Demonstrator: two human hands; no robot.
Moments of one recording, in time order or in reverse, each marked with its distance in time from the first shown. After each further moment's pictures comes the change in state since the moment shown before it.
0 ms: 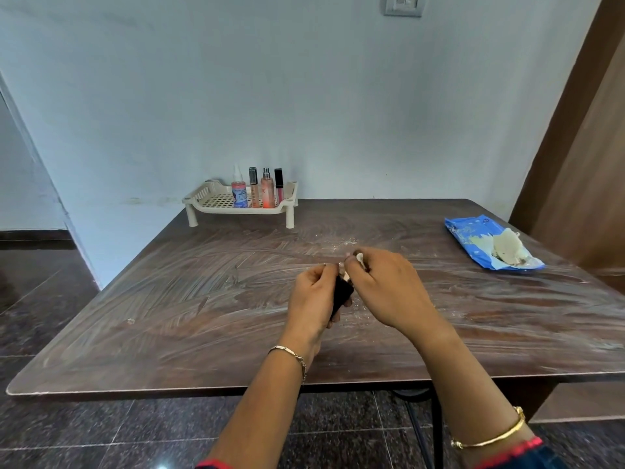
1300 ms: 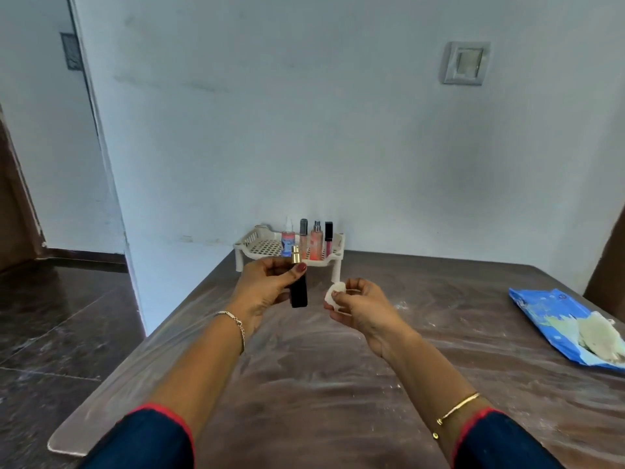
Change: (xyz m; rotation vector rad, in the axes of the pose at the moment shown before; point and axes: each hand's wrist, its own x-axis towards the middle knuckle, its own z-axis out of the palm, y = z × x) left_hand 0.092 0.061 -0.133 0.025 0.193 0.083; right_hand 0.106 -0.040 0.079 1.145 -0.244 0.484
